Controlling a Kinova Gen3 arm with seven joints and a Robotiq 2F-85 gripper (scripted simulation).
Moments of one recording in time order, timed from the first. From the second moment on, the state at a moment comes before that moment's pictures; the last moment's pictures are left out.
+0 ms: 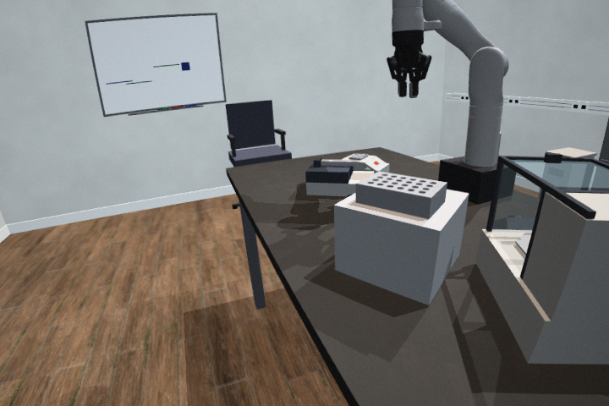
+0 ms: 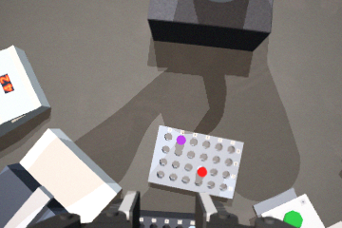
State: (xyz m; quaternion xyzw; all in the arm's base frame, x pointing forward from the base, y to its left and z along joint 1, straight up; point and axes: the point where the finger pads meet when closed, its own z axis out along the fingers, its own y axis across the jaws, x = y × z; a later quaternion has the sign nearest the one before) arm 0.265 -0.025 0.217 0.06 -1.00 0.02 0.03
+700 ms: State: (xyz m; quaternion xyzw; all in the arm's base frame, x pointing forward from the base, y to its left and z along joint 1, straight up) arm 0.276 0.008 0.225 0.01 -1.00 0.00 0.00
